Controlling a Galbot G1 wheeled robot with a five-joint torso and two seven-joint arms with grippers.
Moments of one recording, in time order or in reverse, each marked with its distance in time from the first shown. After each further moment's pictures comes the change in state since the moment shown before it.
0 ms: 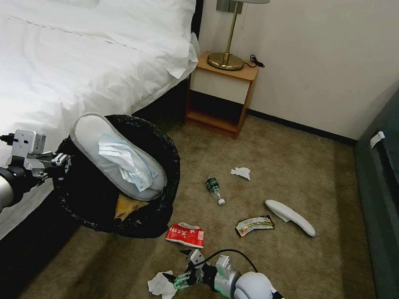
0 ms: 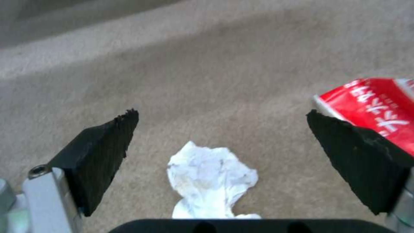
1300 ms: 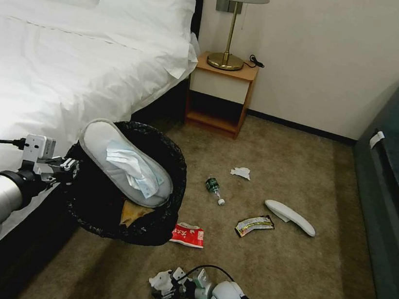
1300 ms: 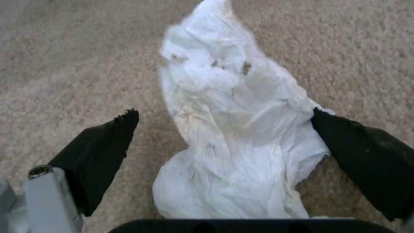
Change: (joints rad) left arm -0.001 0.009 0.047 -0.003 0.003 0.000 0.007; right arm 0.082 0.281 -0.017 -0.542 -0.186 0.109 -0.066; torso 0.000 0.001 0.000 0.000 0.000
